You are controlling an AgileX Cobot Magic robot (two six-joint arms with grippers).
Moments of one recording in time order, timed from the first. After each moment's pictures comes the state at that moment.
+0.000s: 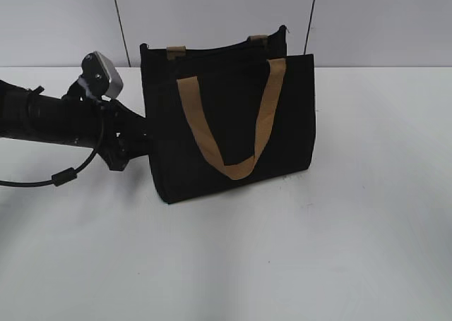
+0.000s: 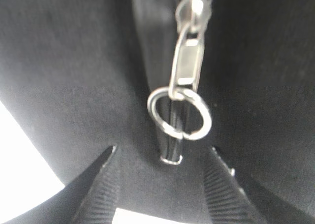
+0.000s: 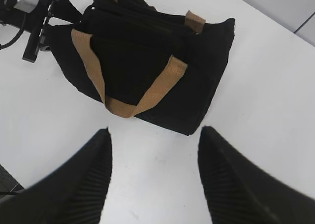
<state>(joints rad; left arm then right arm) -0.16 1.99 -0.96 -1.73 0.66 2.59 0.33 1.41 -1.52 0.29 1.09 -0.40</state>
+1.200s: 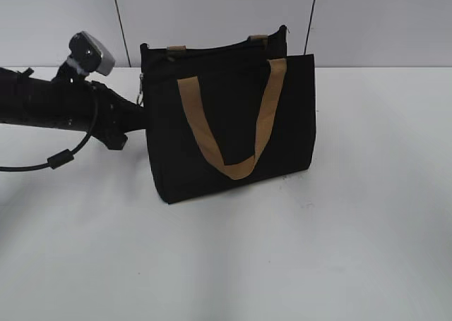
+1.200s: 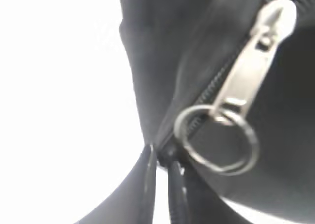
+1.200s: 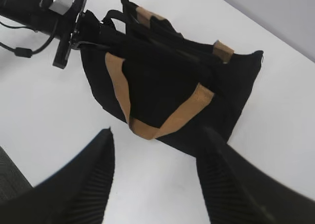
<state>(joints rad) -0.16 1.92 -0.96 -1.73 0.61 2.44 0.33 1.41 -1.52 0.40 1.05 -0.49</state>
